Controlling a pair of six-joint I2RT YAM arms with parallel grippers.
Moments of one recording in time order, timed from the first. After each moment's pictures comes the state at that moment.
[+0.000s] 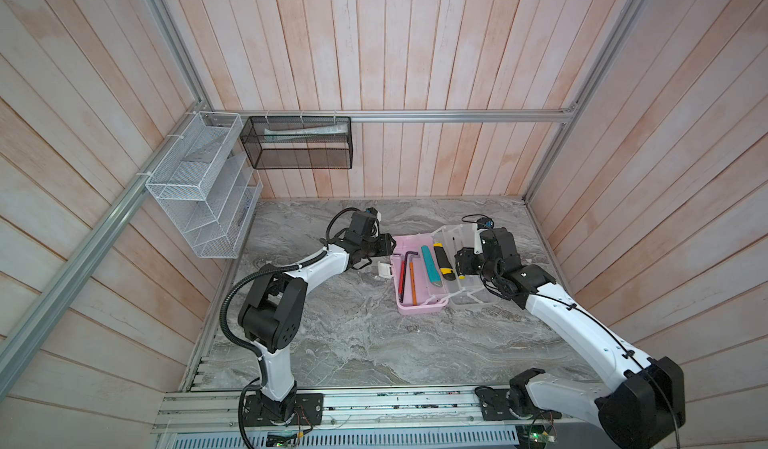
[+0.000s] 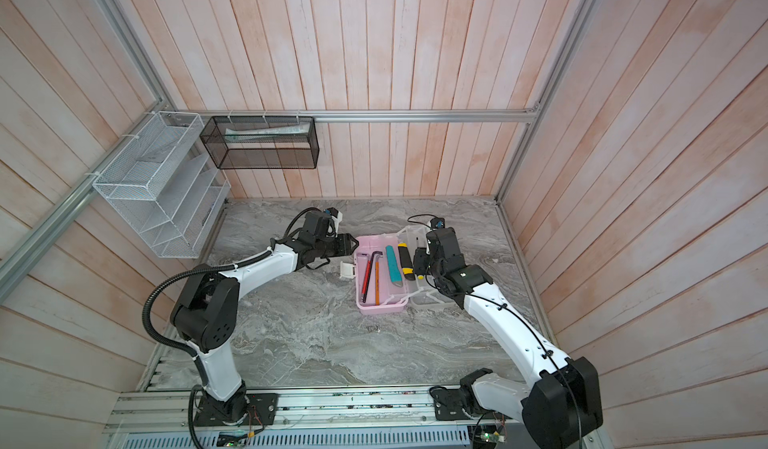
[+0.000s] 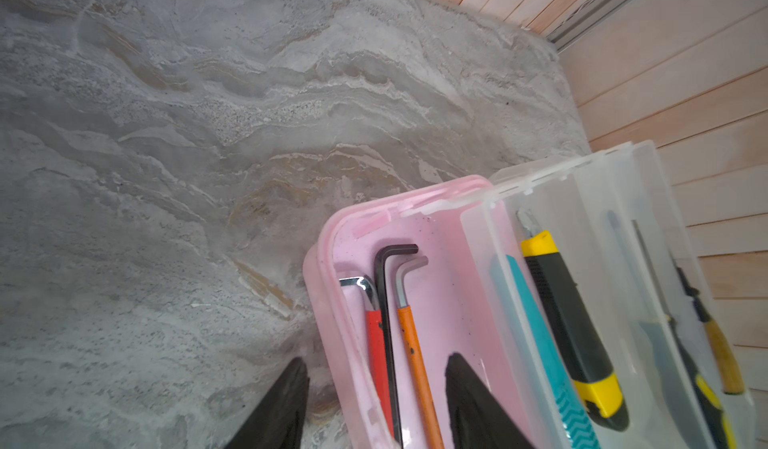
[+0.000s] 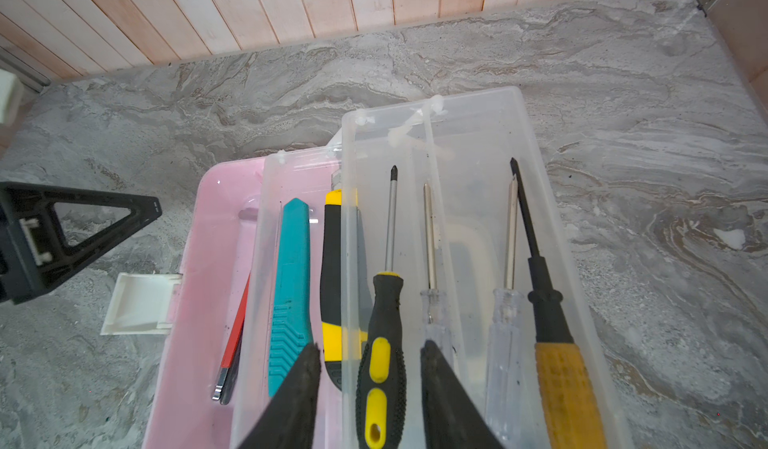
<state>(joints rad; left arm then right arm) -0.50 1.91 1.35 -0.17 0.22 -0.47 0.43 1.19 0.93 -0.43 0.13 0.37</state>
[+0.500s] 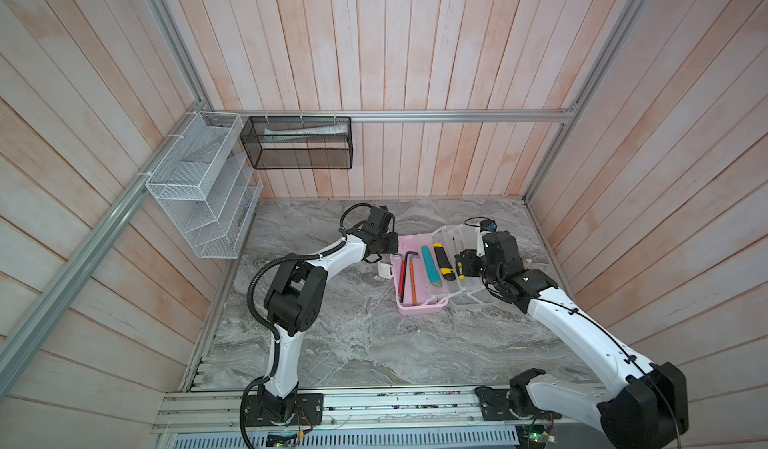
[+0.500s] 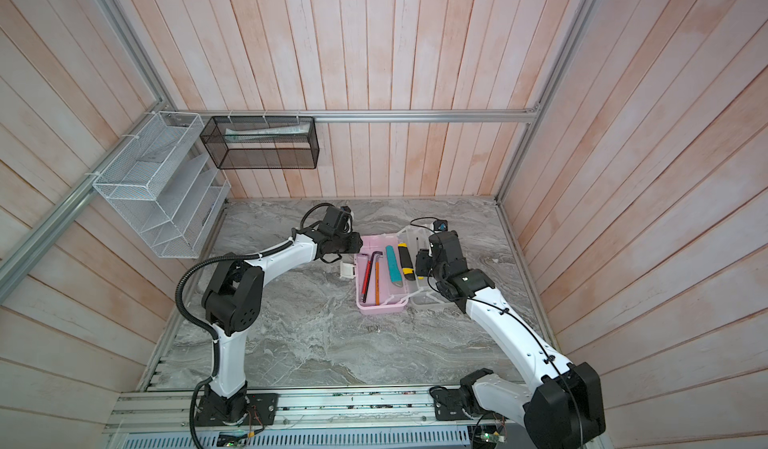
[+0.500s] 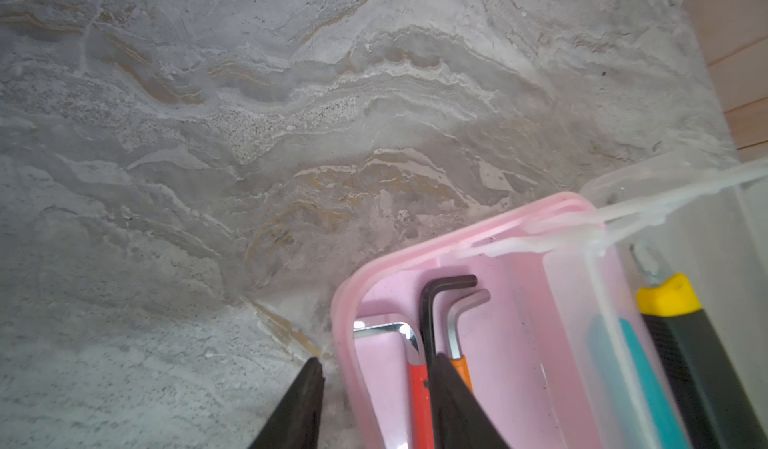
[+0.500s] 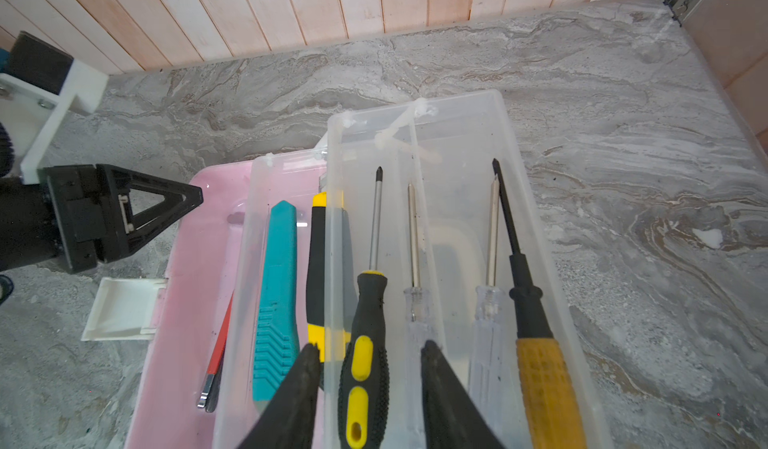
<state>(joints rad) -0.54 2.10 1.59 -0.35 0.06 -0.41 0.41 1.15 0.88 -0.40 0.15 0.36</state>
